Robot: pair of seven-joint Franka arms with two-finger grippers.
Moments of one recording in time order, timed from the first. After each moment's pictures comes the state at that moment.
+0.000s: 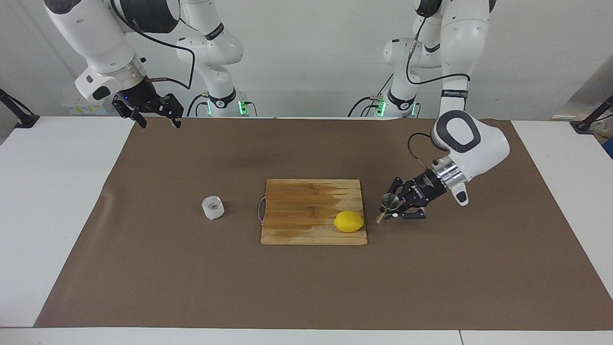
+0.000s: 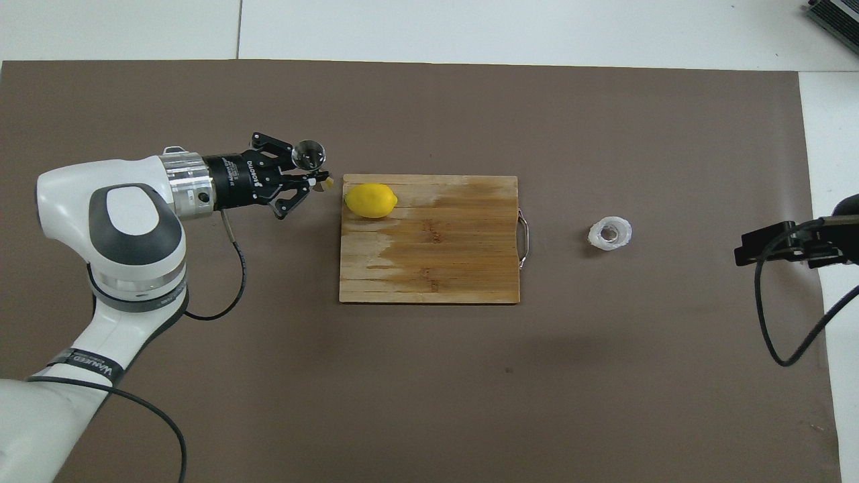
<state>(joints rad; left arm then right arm) -0.21 0.26 -0.05 -1.94 -1.32 2.34 -1.23 0.03 -0.07 -0.07 -1.70 0.04 1.52 0.00</state>
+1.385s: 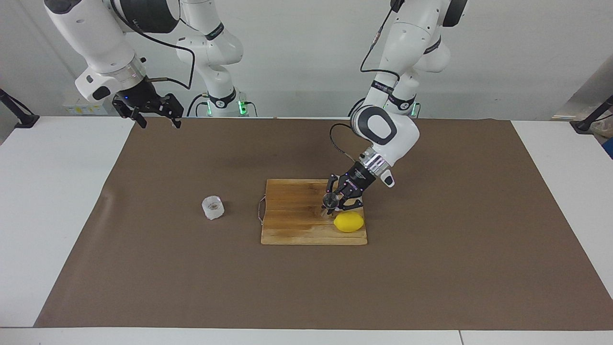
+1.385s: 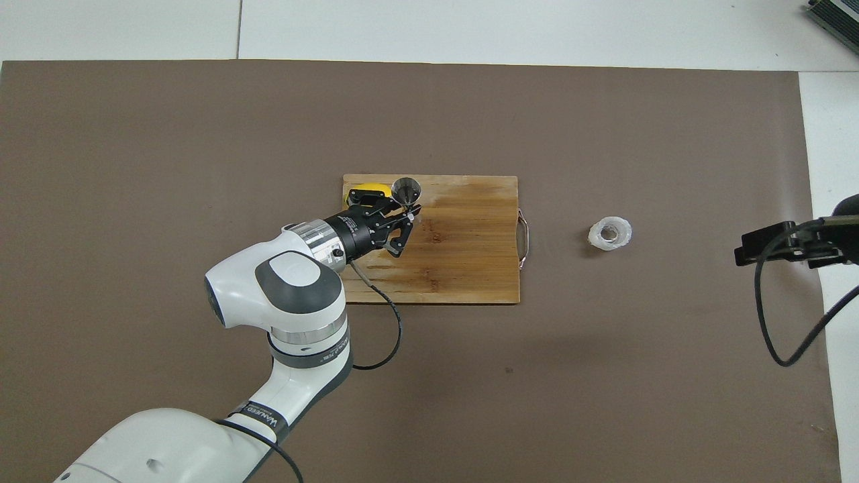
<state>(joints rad) -0.55 0.33 -0.04 -1.98 -1.93 2.76 -1.13 0.03 -0.07 -0.07 -1.70 0.04 1.52 0.00</state>
